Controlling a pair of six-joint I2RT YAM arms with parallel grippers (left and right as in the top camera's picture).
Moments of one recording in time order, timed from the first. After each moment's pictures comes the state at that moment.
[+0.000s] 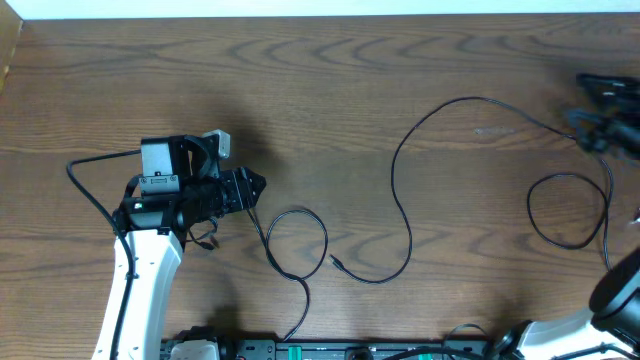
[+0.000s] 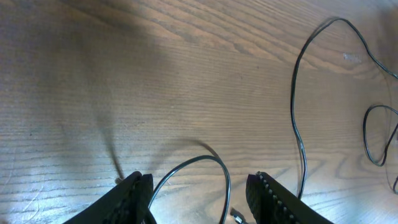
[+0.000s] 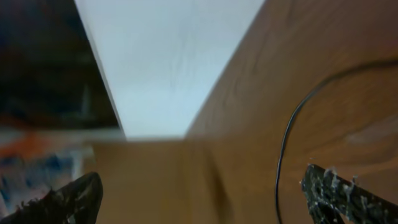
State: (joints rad) left arm 0.06 1.19 0.86 -0.71 0.52 -0.19; right arm -0.60 1.76 1.18 -0.17 -1.24 0.73
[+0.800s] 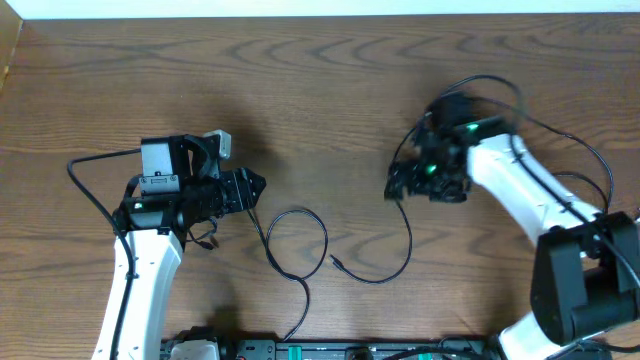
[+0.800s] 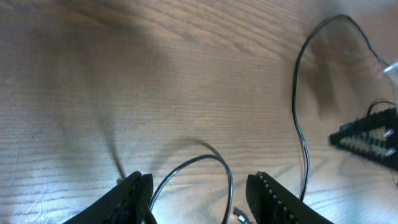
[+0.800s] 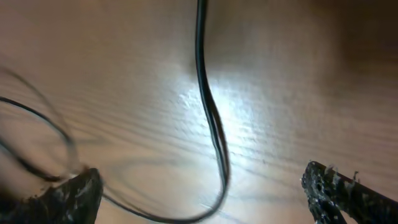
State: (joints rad) left arm 0.06 1.19 0.86 -0.72 0.52 -0.17; right arm 0.33 1.76 1.19 -0.93 -0.27 0.26
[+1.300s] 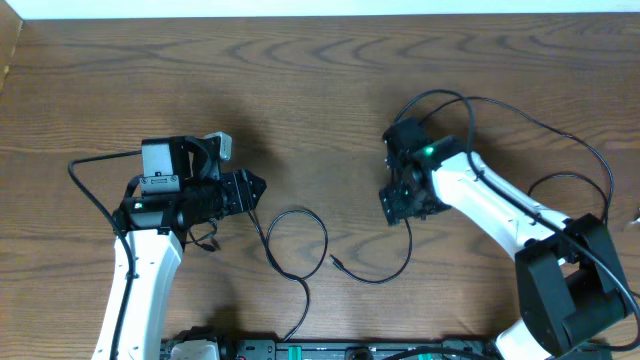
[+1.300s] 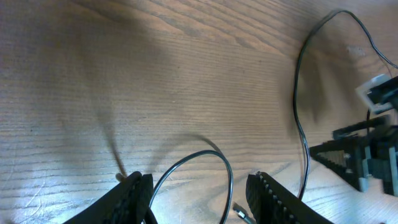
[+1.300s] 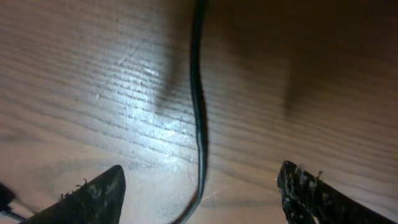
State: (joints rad) left arm 0.06 1.19 0.86 -0.73 0.52 -0.17; right arm 0.51 1.76 1.11 -0.87 -0.03 0.24
